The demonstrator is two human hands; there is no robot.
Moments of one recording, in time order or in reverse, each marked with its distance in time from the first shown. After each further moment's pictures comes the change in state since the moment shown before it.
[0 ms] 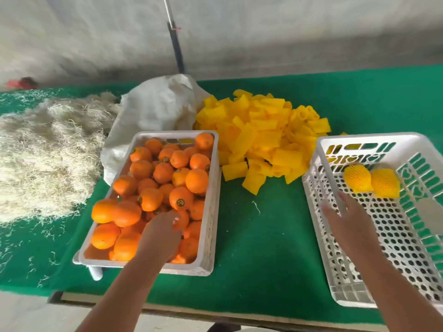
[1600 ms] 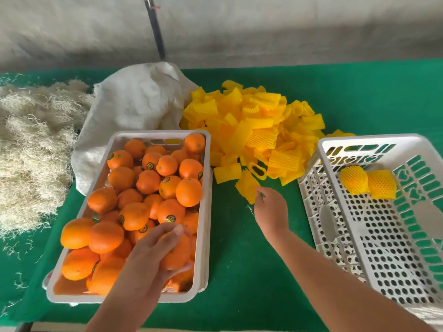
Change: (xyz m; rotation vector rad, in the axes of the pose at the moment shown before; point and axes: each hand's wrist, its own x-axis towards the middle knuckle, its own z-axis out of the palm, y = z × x) left_hand -0.020 0.025 -0.042 -1.389 -0.322 -0.288; right_hand 0.048 -0.077 0.177 0.004 -0.031 -0.180
